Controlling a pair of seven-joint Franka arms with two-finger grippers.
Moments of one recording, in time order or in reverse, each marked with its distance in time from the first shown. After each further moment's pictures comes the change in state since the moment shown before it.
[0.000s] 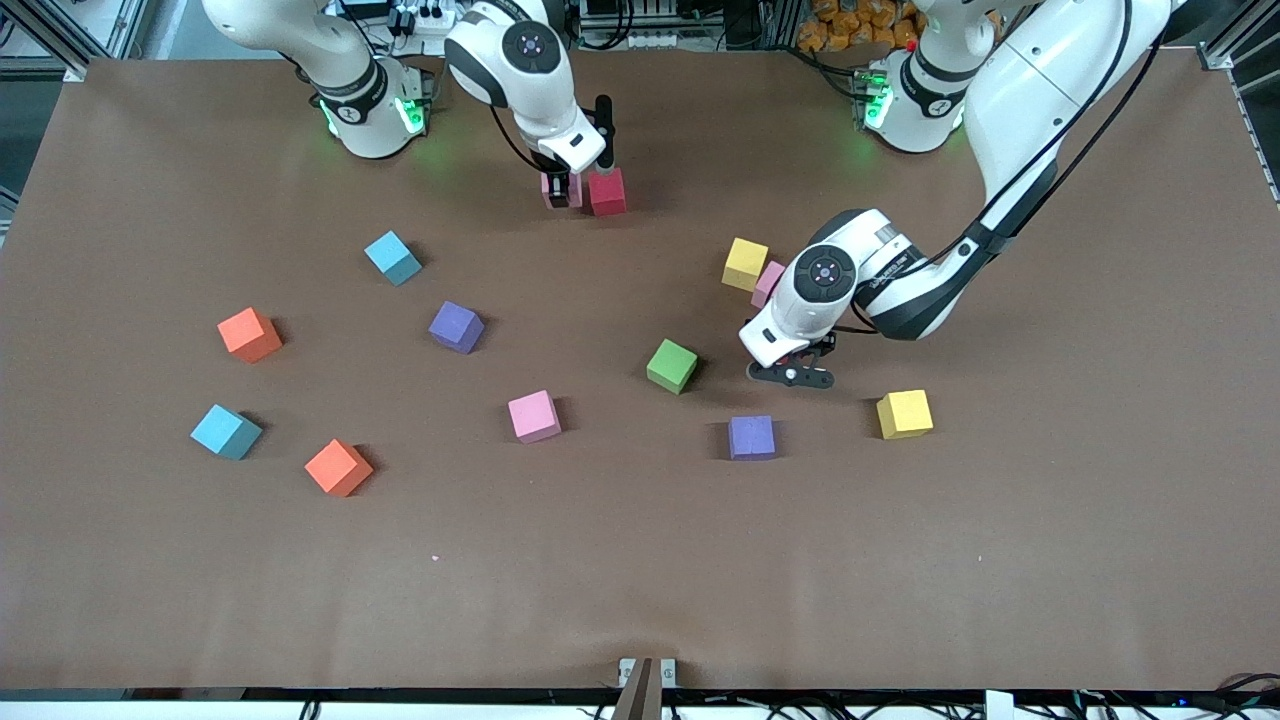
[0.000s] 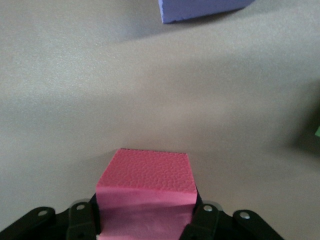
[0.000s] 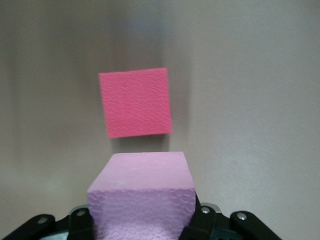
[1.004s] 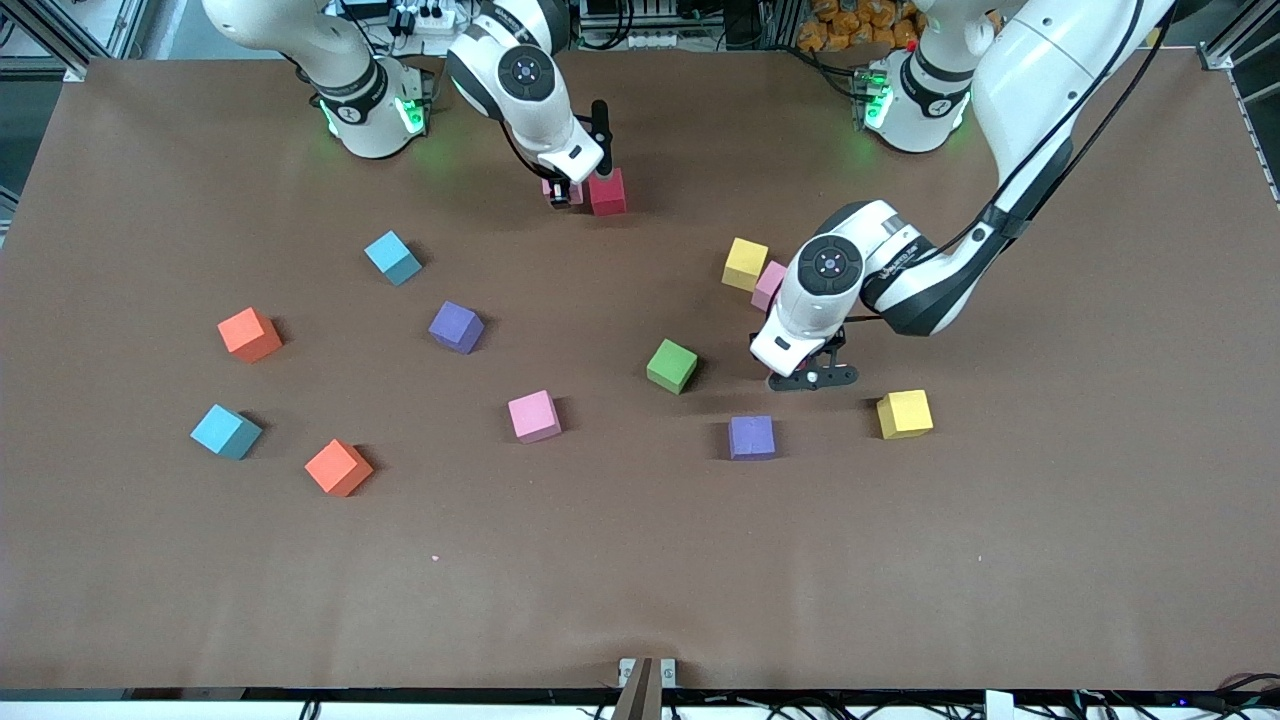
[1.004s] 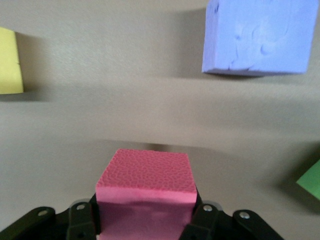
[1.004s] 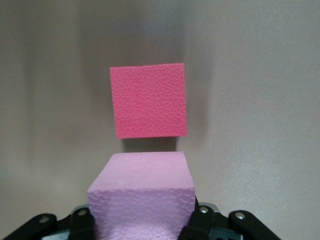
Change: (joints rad) left arm 0.000 -0.067 -0.008 0.048 -0.034 -0.069 -0.208; right arm 0.000 0.047 -0.009 0.009 0.053 -0.004 -0.069
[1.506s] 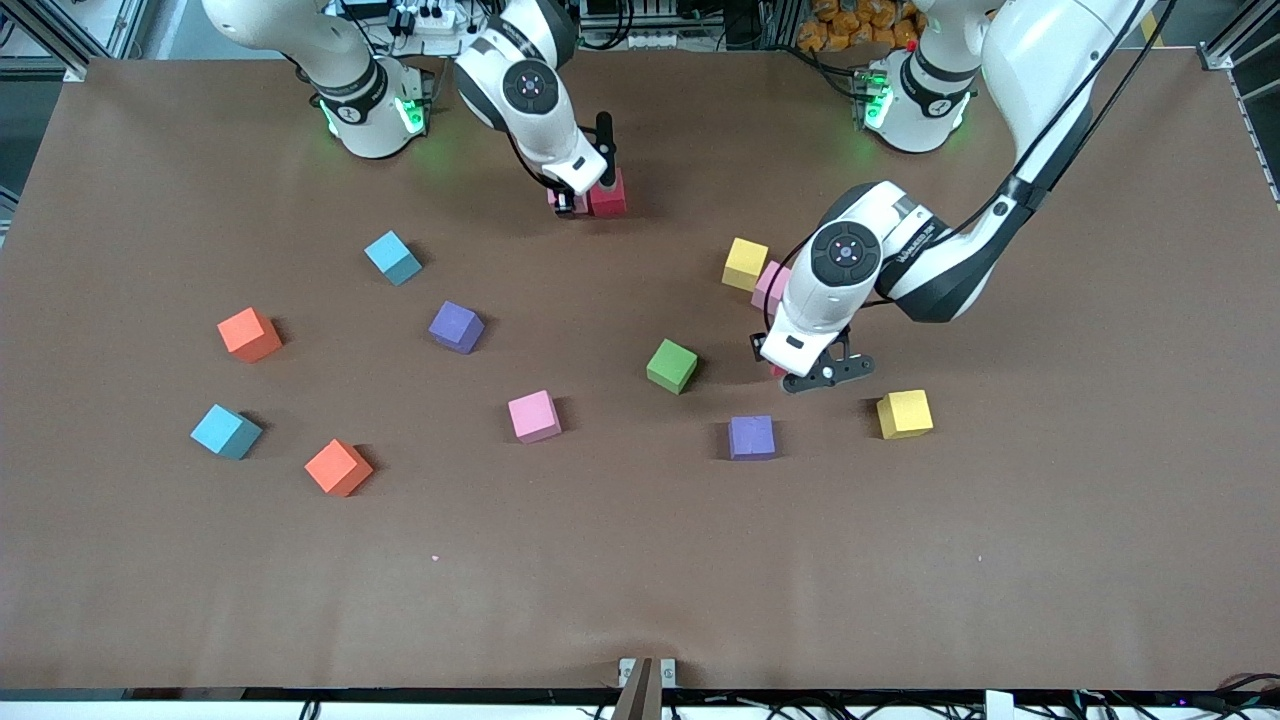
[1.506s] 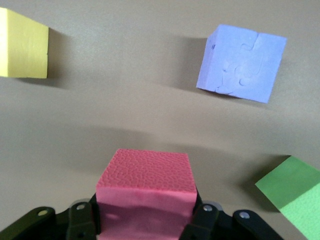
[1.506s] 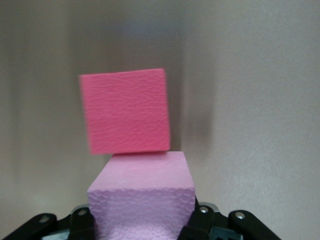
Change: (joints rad) left arm -0.001 -0.068 -0.013 0.029 -0.099 -0.046 -0.096; right arm 0.000 0.106 -0.003 0.012 0.006 0.117 0.000
